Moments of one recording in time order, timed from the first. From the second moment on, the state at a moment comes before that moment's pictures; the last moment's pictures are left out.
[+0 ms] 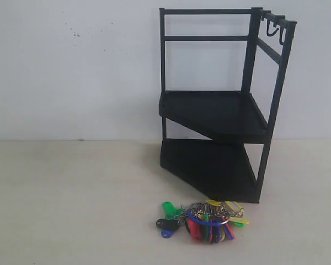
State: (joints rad) left arm -0.03 0.00 0.00 -0.08 0.31 0.05; right arm 0.08 0.00 0.00 0.12 0.34 -0.05
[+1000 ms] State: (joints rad) left arm -0.03 0.00 0.00 -0.08 0.31 0.05; right arm 0.08 0.00 0.00 0.12 -0.16 -0.07
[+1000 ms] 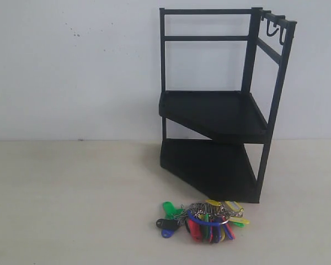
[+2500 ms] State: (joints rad) left arm -0.03 0.00 0.00 -0.08 0.31 0.05; right arm 0.08 0.51 -0.27 0.13 -0.09 0.00
